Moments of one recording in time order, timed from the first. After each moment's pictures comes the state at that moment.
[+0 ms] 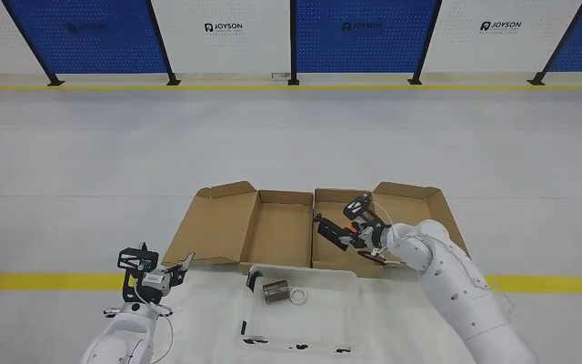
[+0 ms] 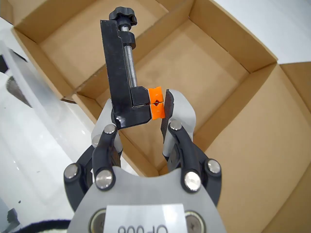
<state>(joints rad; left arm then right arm) 1.73 -1.15 -1.60 -1.80 1.33 0.00 0.00 -0.82 -1.18 1.01 -1.10 -0.95 -0.42 0.76</state>
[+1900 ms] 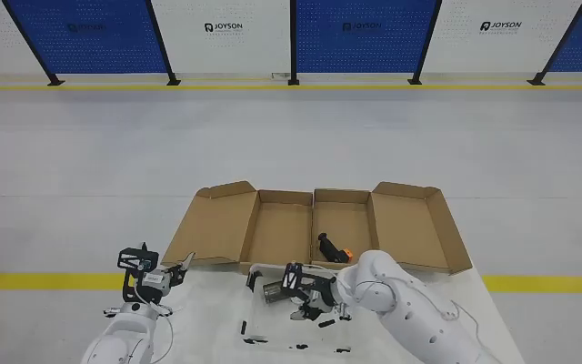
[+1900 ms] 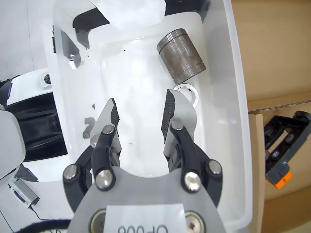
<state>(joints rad) 1.73 -1.15 -1.60 -1.80 1.33 0.00 0.00 -0.93 -1.18 0.75 -1.49 -0.78 -0.60 1.02</state>
